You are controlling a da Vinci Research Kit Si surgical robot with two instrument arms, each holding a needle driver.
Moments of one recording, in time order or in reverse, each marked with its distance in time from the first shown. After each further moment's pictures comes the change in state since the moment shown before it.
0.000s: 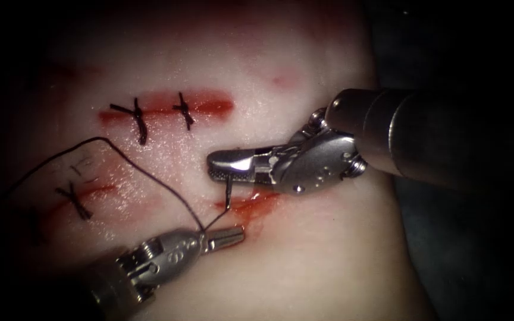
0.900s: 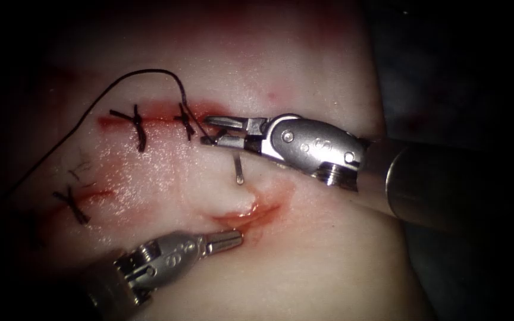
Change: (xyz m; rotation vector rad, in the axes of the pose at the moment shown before) right arm -0.003 0.000 0.000 0.037 -0.097 1.045; left arm 0.000 0.000 -0.001 -0.004 -0.002 0.009
